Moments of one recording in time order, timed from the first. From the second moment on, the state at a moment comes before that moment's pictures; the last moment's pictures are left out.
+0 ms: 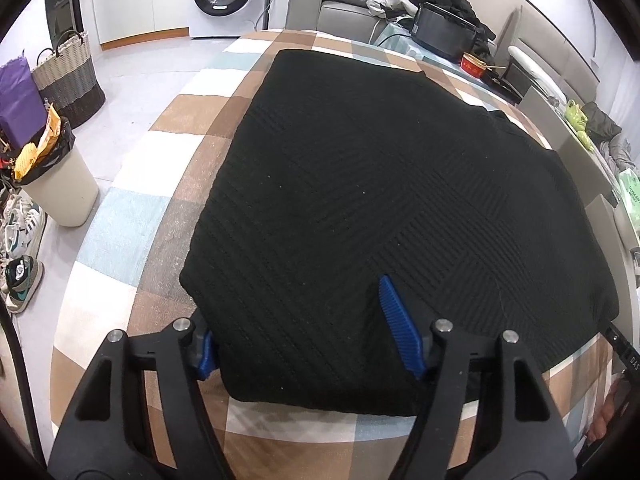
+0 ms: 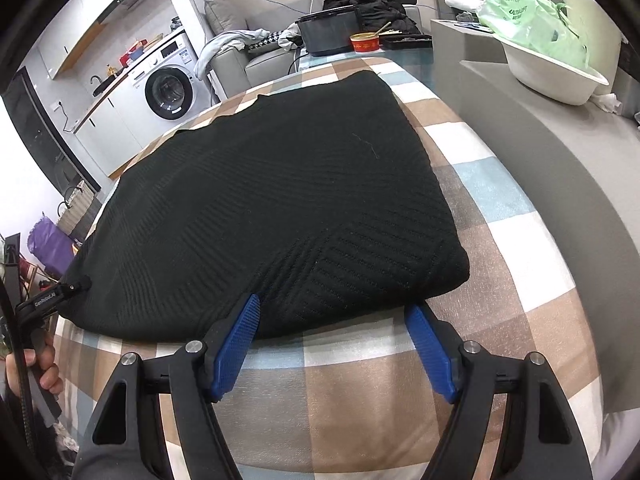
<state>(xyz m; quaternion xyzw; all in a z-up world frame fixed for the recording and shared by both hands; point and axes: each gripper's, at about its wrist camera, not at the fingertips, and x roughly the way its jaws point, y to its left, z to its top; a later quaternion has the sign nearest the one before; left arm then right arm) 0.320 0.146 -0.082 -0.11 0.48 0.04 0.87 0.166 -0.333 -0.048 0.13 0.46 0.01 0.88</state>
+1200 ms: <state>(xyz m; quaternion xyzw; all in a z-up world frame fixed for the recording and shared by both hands) 0.284 0.164 -0.078 -0.15 0.43 0.02 0.89 0.189 -0.366 -0.050 0.25 0.42 0.01 0.87</state>
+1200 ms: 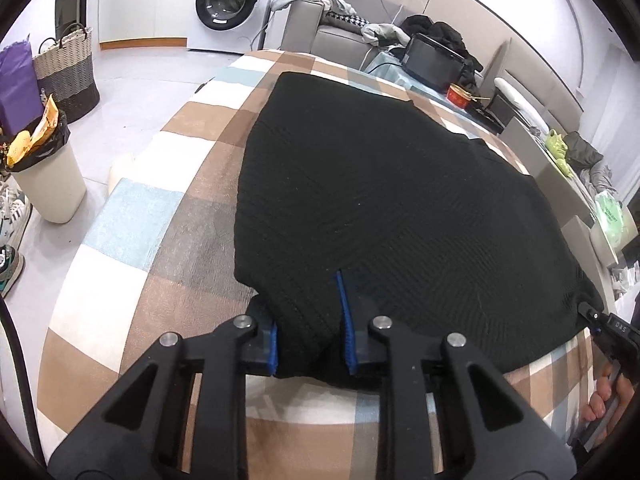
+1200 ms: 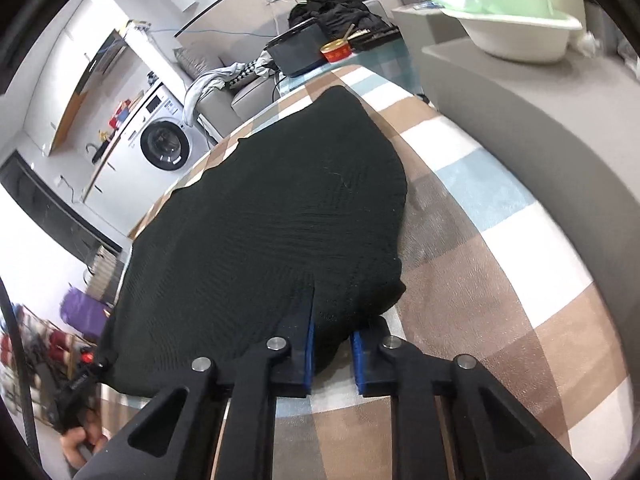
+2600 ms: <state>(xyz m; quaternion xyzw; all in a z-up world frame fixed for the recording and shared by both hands) 0.195 0.174 -0.066 -0.15 0.44 0.03 0.89 0.108 -0.397 -0.036 0.26 0.42 0.03 0.87</state>
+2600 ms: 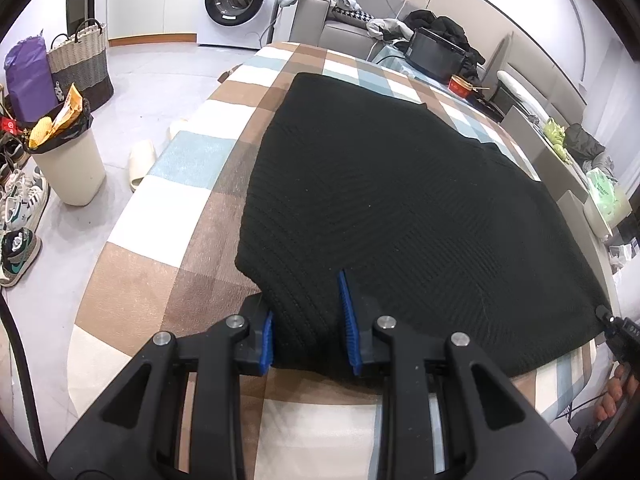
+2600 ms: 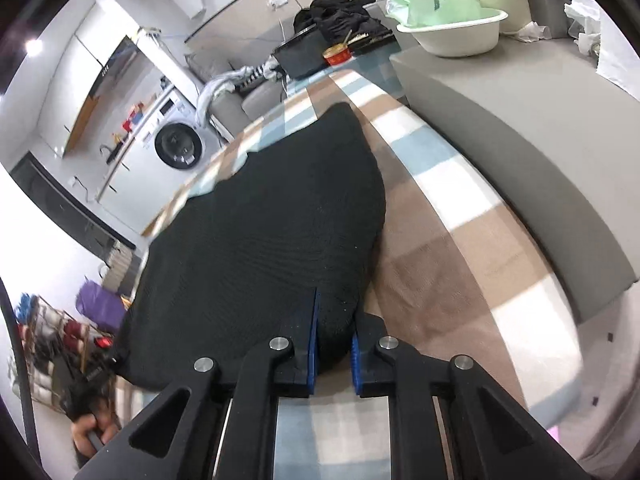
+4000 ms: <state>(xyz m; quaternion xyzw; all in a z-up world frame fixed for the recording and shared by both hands) 0.182 0.113 -0.030 -0.12 0.42 -0.06 0.90 0.120 -0.399 -0.025 0.16 0.44 0.01 0.88</state>
